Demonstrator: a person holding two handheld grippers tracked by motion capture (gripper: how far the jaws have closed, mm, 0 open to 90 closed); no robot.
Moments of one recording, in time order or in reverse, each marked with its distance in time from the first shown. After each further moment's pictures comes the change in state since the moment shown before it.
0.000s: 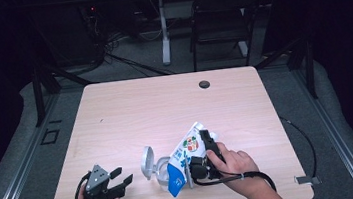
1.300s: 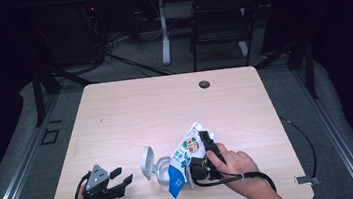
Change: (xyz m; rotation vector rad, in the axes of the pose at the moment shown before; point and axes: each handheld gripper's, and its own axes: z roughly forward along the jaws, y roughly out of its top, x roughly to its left) left arm 0.001 -0.001 0.001 -0.002 -0.001 0.001; right arm 0.001 0.000 -0.002 -0.016 -0.004 0.001
